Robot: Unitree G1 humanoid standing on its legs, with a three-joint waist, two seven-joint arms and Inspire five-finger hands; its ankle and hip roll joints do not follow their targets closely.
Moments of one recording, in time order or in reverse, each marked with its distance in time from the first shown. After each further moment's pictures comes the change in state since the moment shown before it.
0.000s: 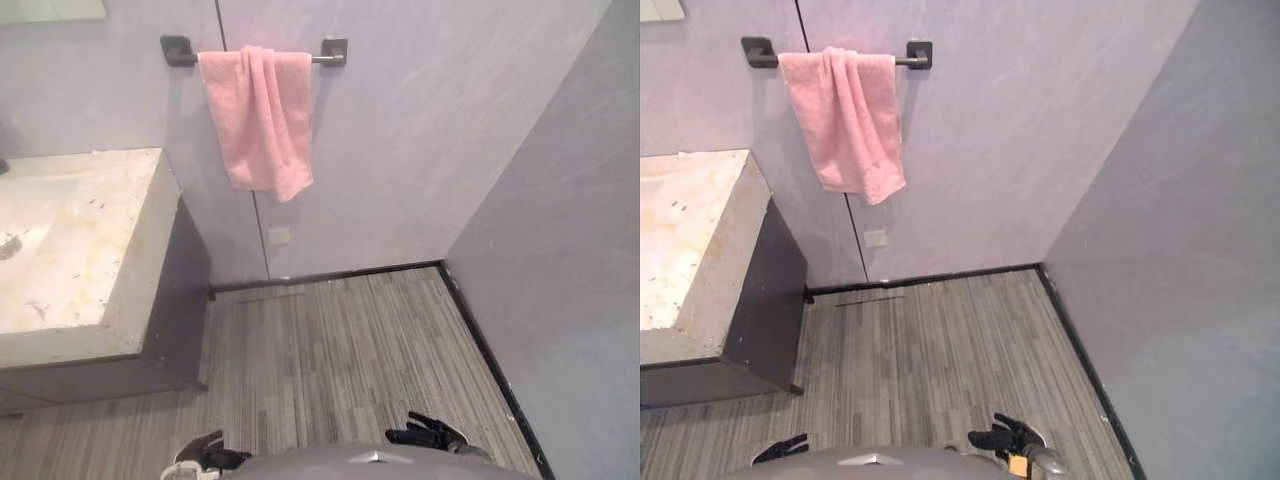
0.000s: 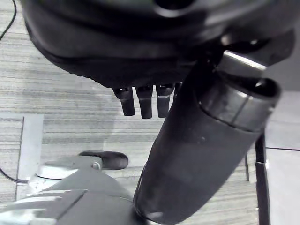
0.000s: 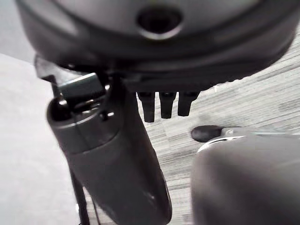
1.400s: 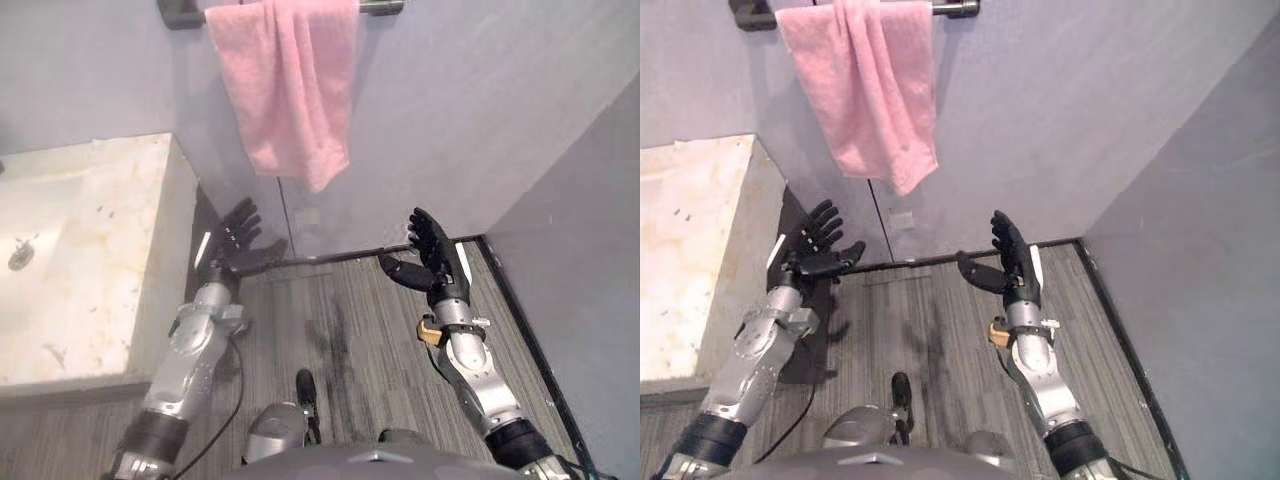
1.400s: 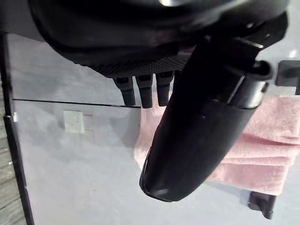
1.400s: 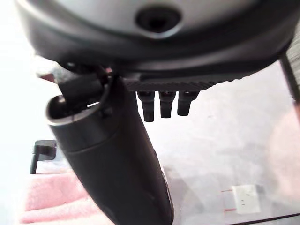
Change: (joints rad) left arm -0.067 0.122 -0.037 -1.220 -0.116 -0.021 0.132; right arm -0.008 -0.107 0.116 -1.065 -0.086 -0.204 -0.456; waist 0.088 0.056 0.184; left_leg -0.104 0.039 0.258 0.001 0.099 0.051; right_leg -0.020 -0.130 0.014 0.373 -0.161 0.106
